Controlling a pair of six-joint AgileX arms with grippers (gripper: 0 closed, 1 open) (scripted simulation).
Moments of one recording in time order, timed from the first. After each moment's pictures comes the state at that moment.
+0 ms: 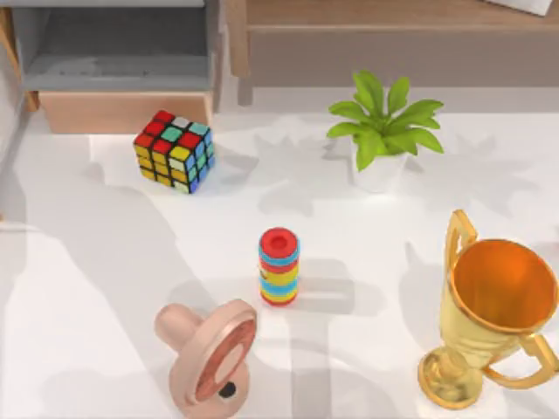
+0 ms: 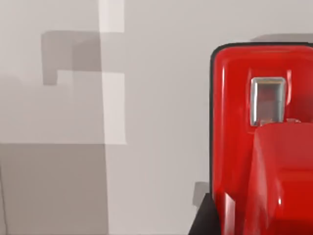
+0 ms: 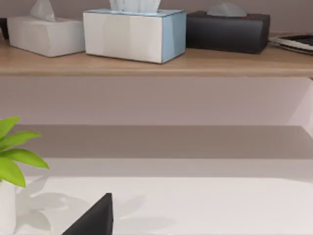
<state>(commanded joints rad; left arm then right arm) 0.33 2.28 1.87 -0.94 -0.01 0.39 0.00 0.00 0.00 0.00 0.00 0.00</state>
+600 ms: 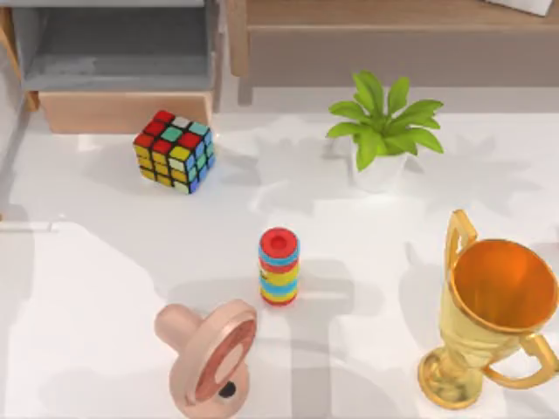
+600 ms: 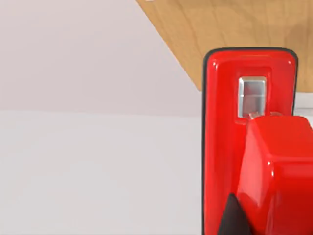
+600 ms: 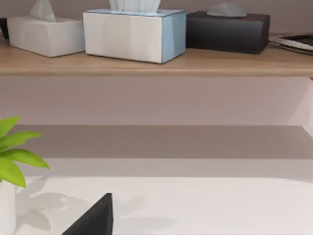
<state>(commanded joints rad) 0.38 2.02 2.01 -0.78 -0.10 0.43 0.00 0.00 0.00 0.00 0.00 0.00</state>
